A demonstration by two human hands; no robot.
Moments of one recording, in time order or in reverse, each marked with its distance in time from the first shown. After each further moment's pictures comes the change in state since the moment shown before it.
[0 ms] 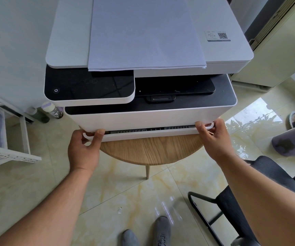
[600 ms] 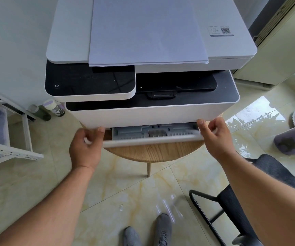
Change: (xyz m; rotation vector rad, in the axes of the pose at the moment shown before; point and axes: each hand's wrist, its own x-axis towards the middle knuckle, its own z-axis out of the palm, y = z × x) left_hand -0.006 -0.007 0.004 0.009 0.016 -0.028; right_hand -0.002 0.005 0.005 -0.090 0.026 -0.021
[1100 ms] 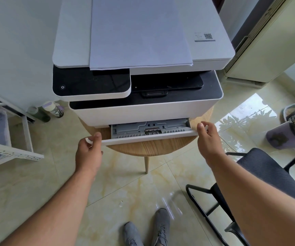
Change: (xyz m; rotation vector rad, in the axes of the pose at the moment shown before) left_hand -0.021 -0.008 -0.008 -0.084 -0.134 -0.271; right_hand -0.031 -0.008 -0.005 0.108 -0.016 0.221
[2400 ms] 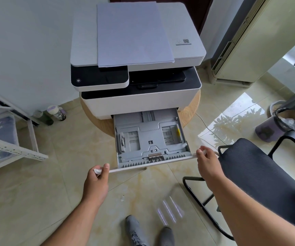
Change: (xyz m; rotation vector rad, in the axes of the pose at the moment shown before) left_hand -0.100 -0.094 -0.056 0.223 -0.163 -0.084; right_hand -0.117 0.064 -0.044 -0.037 -0.043 0.227
